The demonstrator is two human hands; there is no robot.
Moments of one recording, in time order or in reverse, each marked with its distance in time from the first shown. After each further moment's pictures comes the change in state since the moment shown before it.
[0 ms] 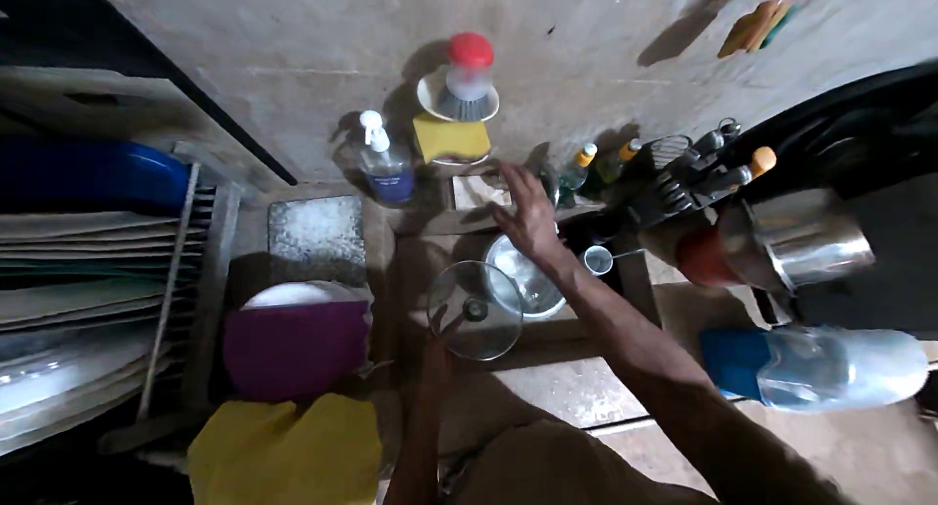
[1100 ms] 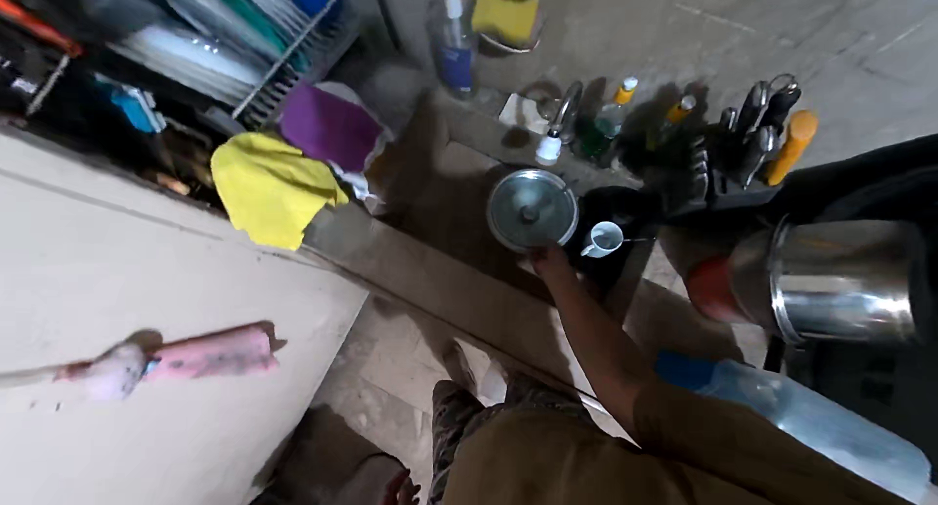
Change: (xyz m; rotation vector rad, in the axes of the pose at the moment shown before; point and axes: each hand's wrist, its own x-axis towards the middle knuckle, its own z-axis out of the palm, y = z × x) left_hand -0.408 -0.465 0.114 -0.019 1.016 0.003; right_hand -0.233 0.183 0.011 1.312 -0.137 1.416
